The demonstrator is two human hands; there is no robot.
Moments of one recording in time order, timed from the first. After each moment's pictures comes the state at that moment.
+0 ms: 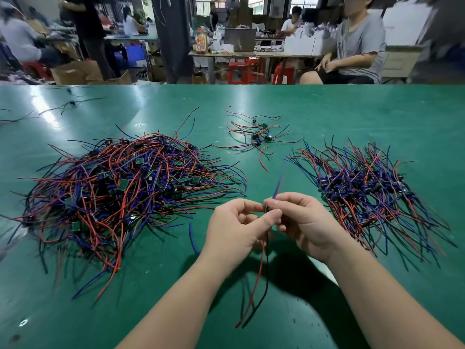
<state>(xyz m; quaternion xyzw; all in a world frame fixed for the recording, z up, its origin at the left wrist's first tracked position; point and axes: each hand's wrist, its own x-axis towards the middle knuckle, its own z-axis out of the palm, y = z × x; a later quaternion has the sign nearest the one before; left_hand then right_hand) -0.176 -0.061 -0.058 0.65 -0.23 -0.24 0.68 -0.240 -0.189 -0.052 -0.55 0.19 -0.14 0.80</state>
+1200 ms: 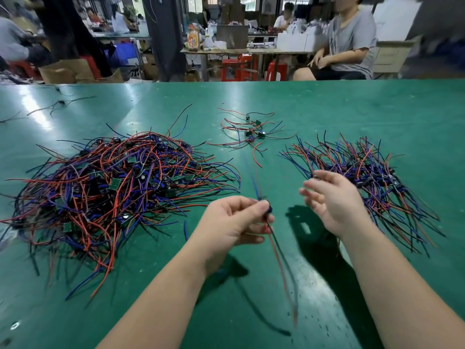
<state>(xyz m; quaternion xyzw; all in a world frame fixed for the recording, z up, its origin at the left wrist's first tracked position) -0.173 -0.053 -0.042 0.56 -0.22 -0.40 0.69 -0.252 -0.252 -0.056 -0.51 0.33 -0.32 0.73</state>
